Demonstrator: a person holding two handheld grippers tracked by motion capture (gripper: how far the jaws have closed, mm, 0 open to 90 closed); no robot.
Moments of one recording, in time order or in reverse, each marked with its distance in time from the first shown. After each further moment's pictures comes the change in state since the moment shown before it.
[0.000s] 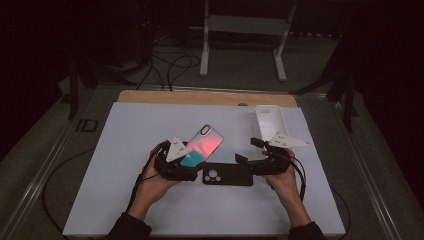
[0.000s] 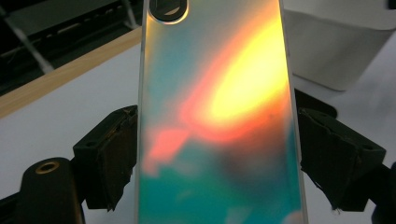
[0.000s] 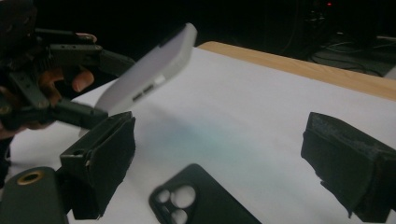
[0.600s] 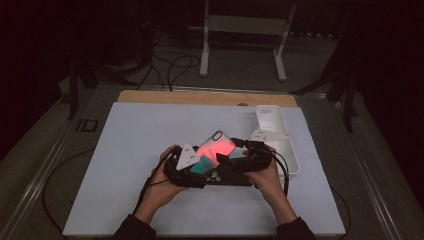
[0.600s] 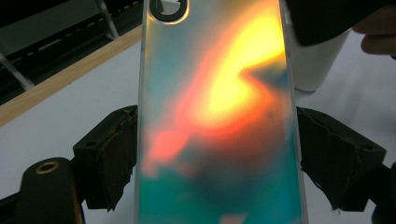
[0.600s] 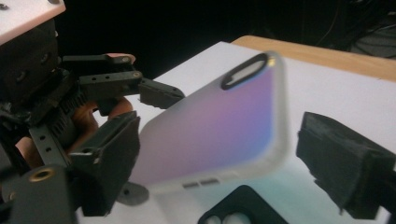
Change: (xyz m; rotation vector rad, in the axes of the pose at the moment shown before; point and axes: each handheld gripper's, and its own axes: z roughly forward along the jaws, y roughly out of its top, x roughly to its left) left arm -0.023 0.005 0.007 -0.025 -0.051 0.060; right arm 0.026 0.016 0.036 0.048 0.116 0.060
